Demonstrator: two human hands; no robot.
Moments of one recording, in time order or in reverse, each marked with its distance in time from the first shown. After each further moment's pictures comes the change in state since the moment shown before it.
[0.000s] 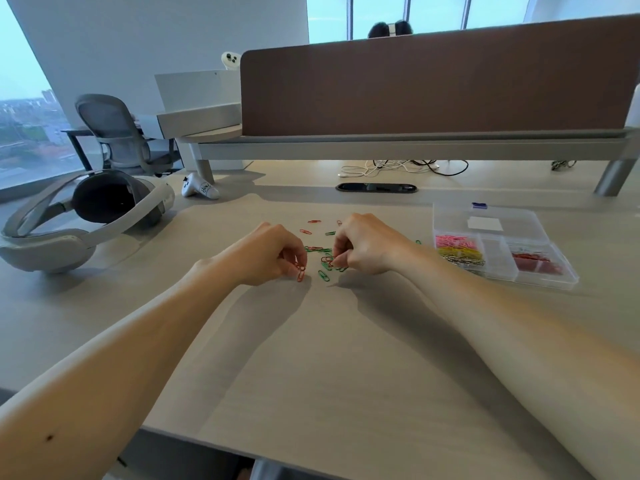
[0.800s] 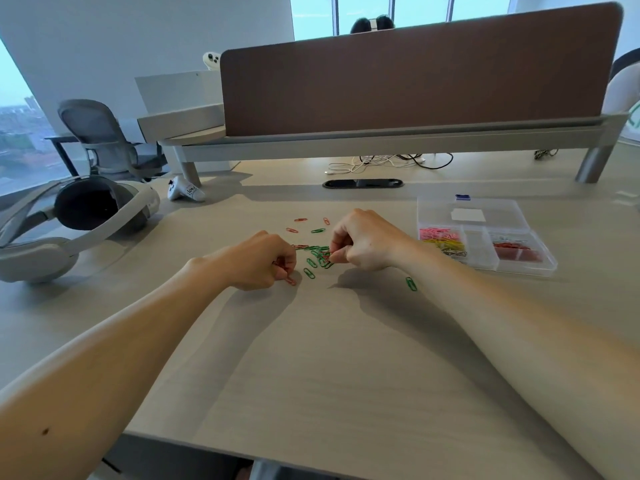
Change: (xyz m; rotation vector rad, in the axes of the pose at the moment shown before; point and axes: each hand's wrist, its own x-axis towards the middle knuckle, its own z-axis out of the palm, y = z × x) left_hand 0.009 0.005 0.007 0.110 -0.160 0.049; right_hand -0.017 0.014 -0.010 0.118 -0.006 -0.002
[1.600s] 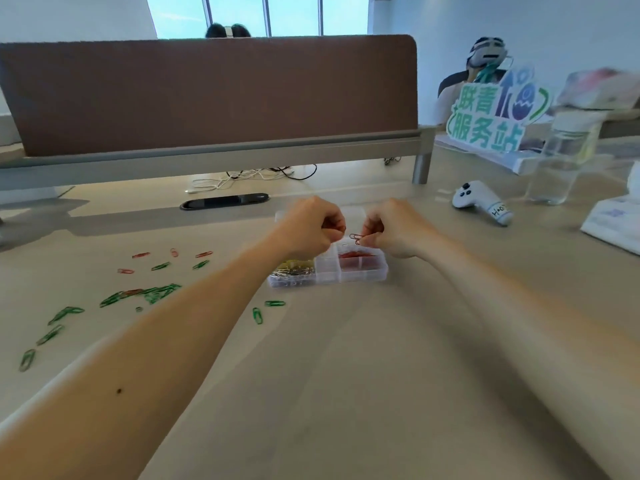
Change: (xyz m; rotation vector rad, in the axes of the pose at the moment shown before) left_hand 0.161 0.231 0.003 -0.277 0.271 0.409; right_hand -0.113 0.170 -0.117 -0.180 0.317 0.445
